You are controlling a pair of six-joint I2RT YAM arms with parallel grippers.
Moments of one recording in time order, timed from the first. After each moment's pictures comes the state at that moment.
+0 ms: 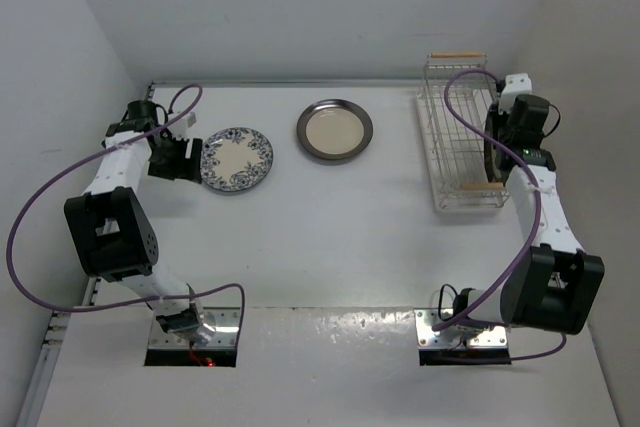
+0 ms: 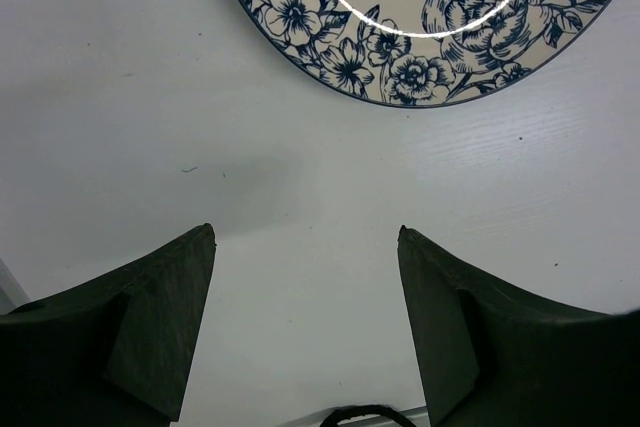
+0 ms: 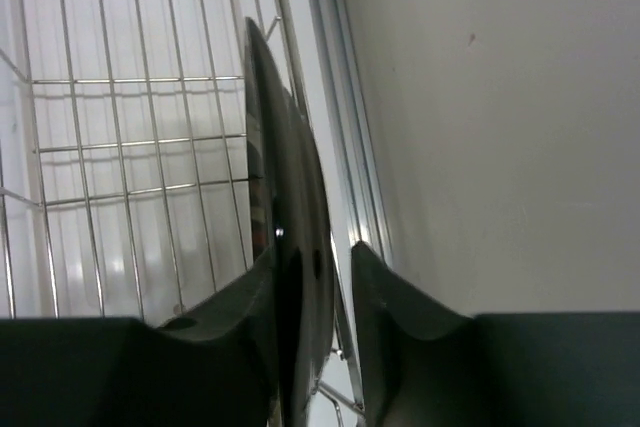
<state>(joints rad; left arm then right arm) 0.25 1.62 1.30 -0.83 0.25 0.34 -0.22 1.33 1.02 -0.15 0.18 -0.35</state>
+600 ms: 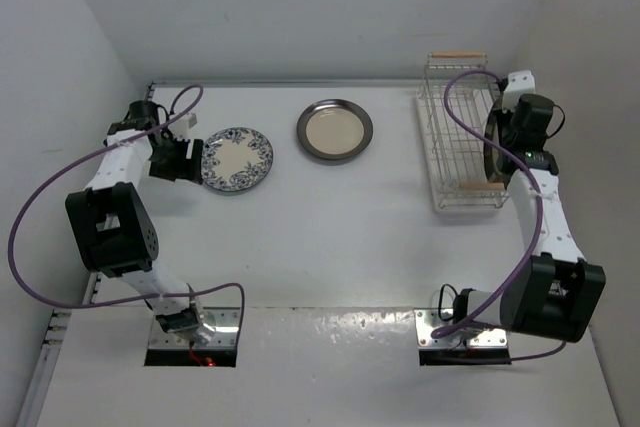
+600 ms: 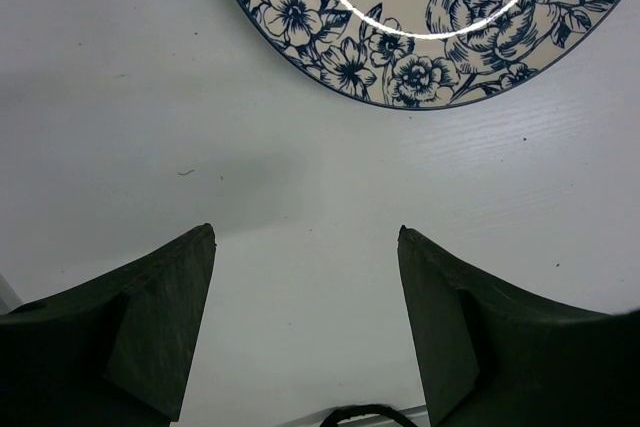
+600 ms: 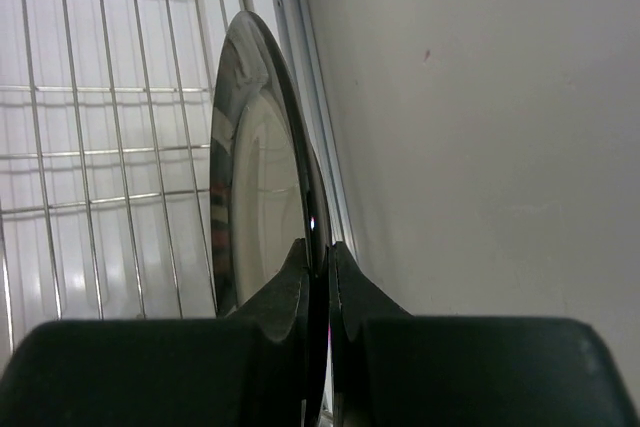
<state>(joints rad) 0.25 1.65 1.31 -0.84 0.25 0.34 -0.22 1.31 1.02 -0.13 0.21 -0.41</state>
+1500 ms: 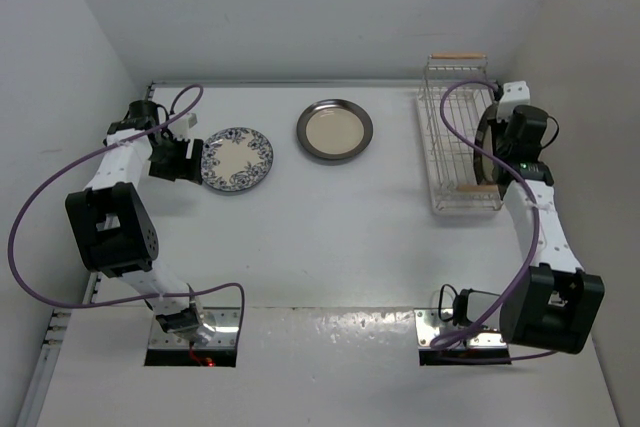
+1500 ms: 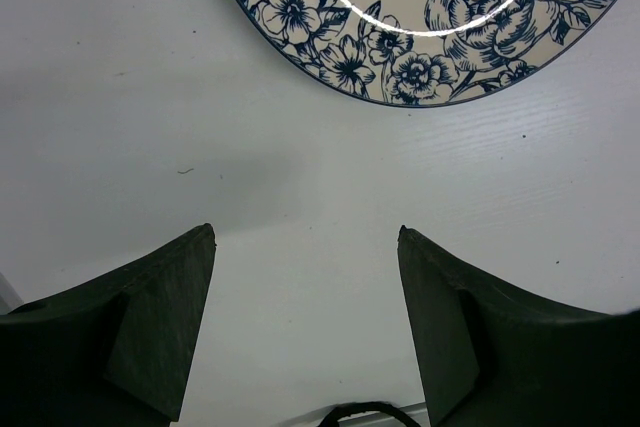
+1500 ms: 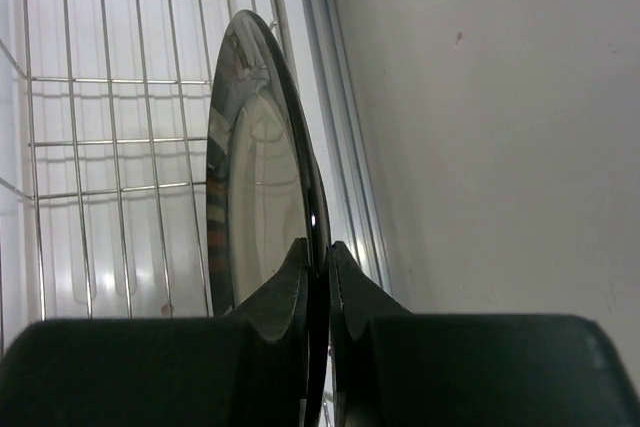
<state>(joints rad) 0.25 1.65 1.31 -0.85 0.25 0.34 -0.20 1.23 0.93 -0.11 0.19 -0.36</state>
